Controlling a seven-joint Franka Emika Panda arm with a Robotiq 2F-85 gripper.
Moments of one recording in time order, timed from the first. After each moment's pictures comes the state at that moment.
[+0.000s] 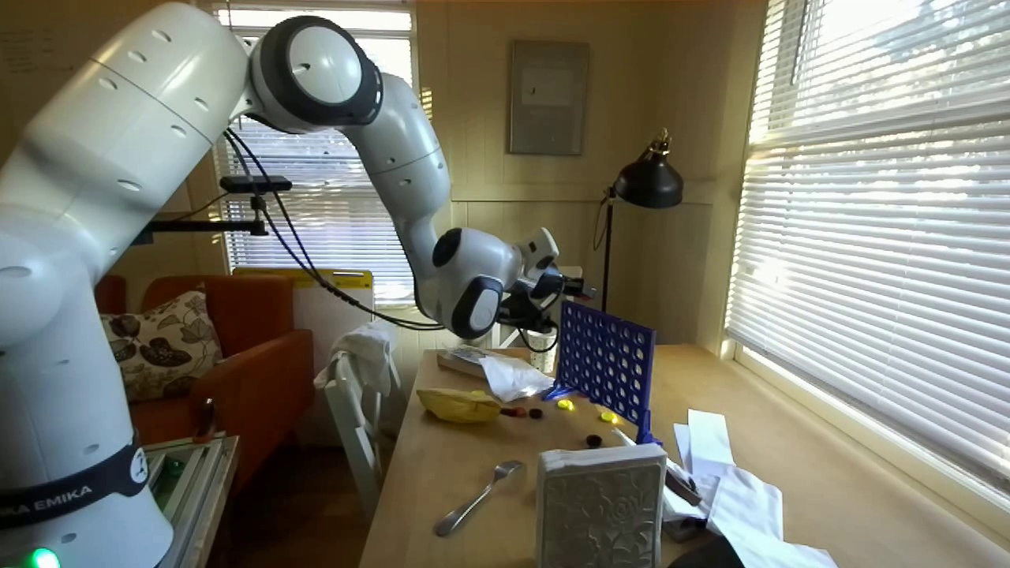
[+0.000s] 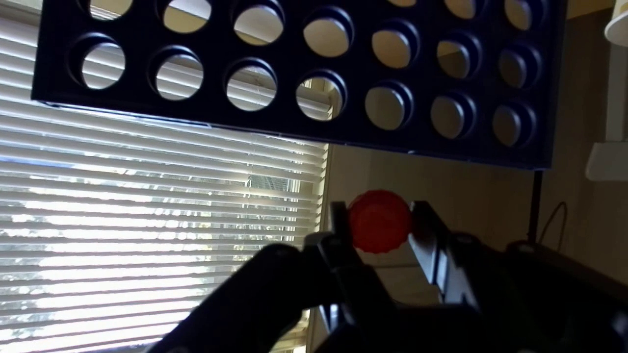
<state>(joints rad) 0.25 0.67 0.02 -2.04 0.06 3.94 -0.17</state>
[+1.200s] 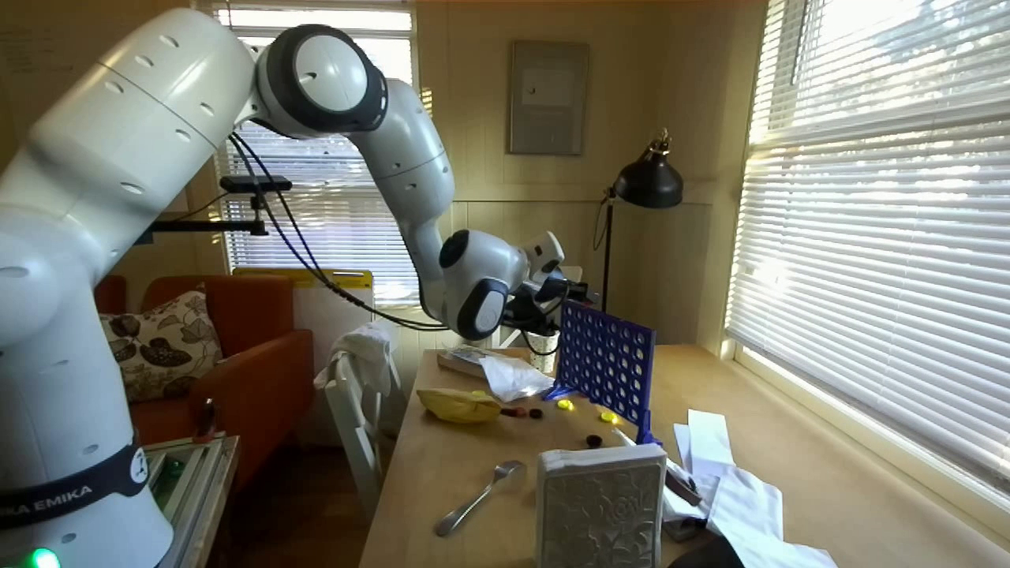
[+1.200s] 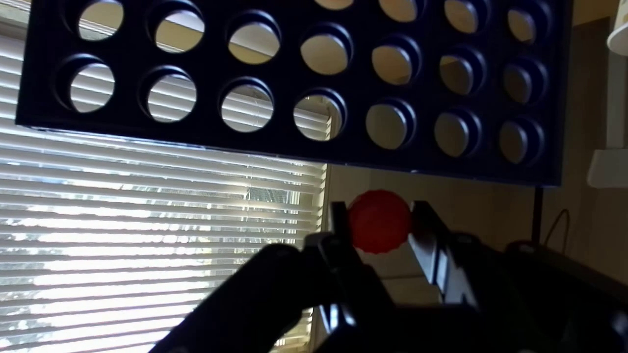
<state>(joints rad) 0.24 0.70 0.03 -2.00 0.05 3.91 -0.16</state>
